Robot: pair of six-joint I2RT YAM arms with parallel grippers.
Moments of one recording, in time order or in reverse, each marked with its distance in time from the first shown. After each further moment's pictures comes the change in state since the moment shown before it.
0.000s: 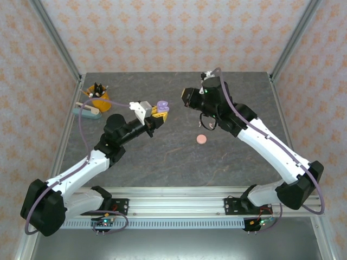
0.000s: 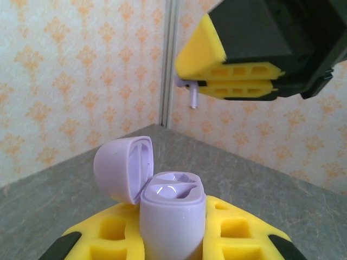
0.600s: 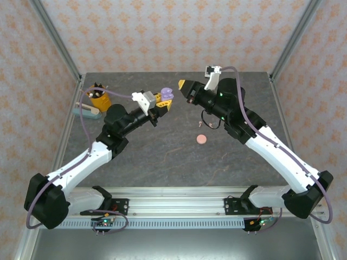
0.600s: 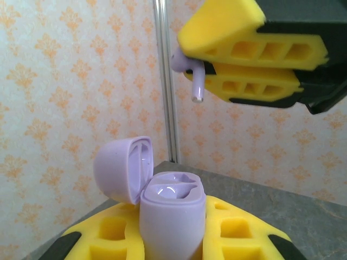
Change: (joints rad) left arm -0.011 0.072 0.166 0.018 0.005 0.124; right arm 0.000 -0.112 -0.098 0.294 -0.143 -0.019
